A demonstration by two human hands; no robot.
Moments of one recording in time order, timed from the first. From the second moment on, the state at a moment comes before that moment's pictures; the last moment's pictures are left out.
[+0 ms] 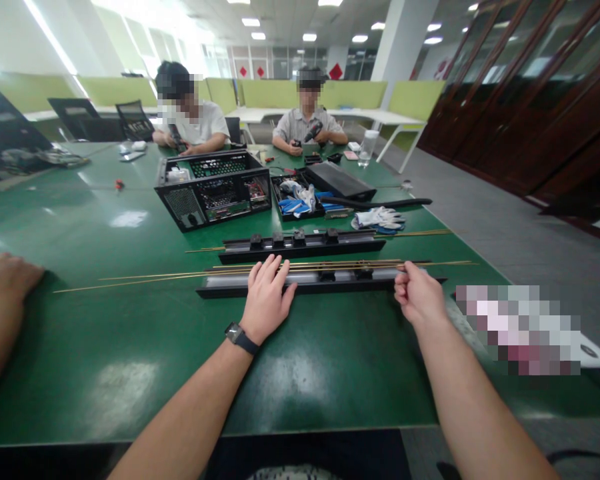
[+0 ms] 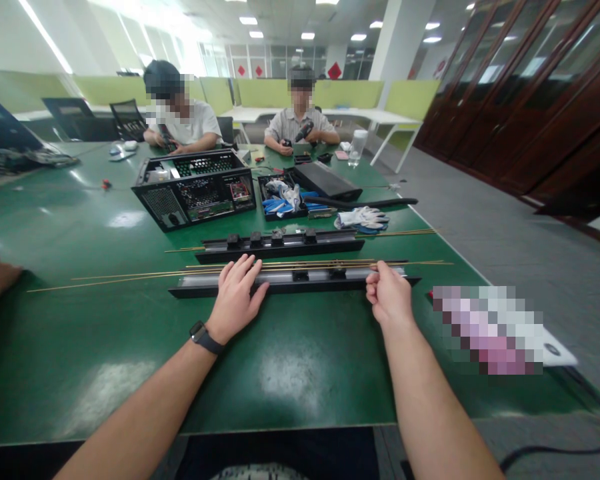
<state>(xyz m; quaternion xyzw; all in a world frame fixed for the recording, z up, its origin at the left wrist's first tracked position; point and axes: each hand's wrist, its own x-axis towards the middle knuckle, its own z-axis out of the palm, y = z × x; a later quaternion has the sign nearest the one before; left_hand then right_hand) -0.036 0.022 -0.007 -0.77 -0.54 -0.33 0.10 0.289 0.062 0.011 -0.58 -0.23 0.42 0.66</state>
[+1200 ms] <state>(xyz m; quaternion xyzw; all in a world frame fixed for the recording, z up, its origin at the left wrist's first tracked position) -0.036 0.021 -0.007 -0.77 -0.54 -0.33 0.08 0.287 0.061 0.013 -0.58 -0.25 0.43 0.64</state>
